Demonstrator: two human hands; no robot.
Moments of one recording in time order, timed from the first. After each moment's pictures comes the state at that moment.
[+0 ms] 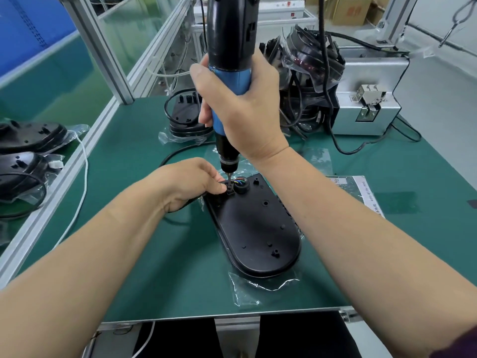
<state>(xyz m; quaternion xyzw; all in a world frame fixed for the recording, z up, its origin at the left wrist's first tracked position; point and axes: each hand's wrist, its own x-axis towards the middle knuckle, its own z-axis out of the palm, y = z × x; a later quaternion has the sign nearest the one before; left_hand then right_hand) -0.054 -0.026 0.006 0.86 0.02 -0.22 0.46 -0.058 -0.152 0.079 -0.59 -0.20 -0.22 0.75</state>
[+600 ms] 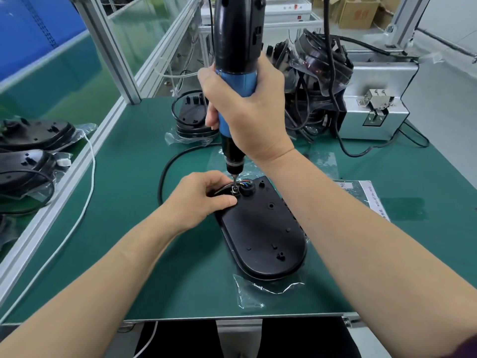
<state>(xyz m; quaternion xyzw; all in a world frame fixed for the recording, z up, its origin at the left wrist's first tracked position) -0.081 -0.017 -0.019 0.85 -0.13 -0.10 0.49 -0.053 -0.149 0.078 -0.61 -0.19 -0.22 0.74</state>
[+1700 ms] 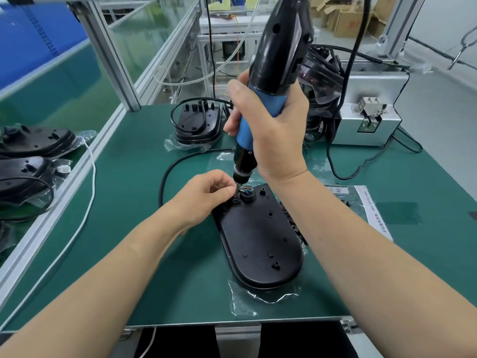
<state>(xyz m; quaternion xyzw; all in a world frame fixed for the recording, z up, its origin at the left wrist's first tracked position) -0.073 -0.027 -0.018 0.84 -0.14 -0.11 0.51 -0.069 -0.166 0.071 -0.54 -0.14 -0.24 0.79</state>
